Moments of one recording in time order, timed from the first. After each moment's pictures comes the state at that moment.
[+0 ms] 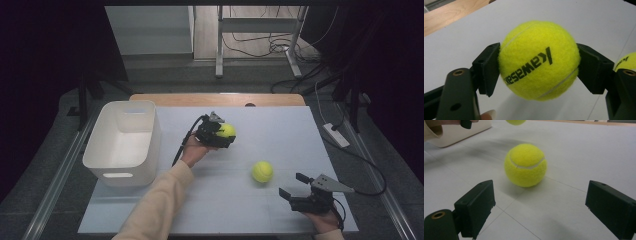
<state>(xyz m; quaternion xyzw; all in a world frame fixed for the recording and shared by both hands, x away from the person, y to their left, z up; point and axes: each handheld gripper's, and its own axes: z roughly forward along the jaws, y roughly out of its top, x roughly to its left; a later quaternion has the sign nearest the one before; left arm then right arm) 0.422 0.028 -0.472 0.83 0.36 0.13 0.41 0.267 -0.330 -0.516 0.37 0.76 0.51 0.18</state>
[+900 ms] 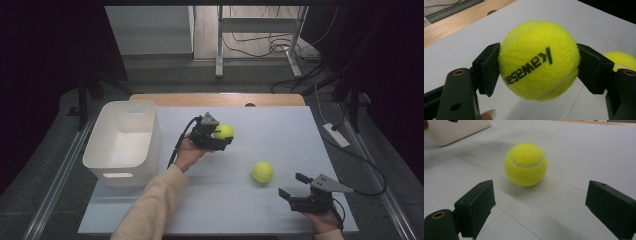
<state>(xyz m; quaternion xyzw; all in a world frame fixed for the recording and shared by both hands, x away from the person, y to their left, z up) 0.400 0.042 -0.456 0.82 0.34 0.13 0.44 0.267 -0.329 -0.516 0.37 0.76 0.50 0.19</state>
